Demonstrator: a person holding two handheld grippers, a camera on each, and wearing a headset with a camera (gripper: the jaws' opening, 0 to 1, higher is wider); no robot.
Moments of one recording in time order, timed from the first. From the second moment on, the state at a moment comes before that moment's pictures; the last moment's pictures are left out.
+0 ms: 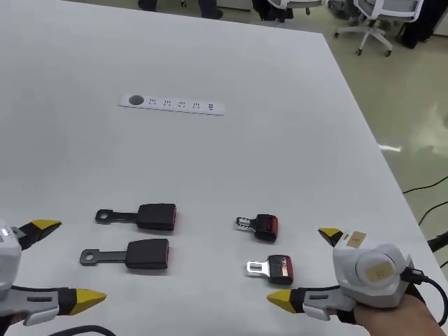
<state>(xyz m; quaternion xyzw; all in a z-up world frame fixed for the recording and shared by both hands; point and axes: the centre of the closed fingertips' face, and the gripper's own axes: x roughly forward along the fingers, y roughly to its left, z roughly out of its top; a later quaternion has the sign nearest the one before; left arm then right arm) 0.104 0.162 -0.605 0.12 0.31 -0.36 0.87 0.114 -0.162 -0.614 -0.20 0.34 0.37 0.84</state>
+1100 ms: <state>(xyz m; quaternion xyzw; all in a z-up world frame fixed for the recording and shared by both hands) 0.122 0.143 -0.627 0.19 0.34 -0.41 0.83 0.111 -0.157 -0.639 -0.23 0.36 0.44 0.79</state>
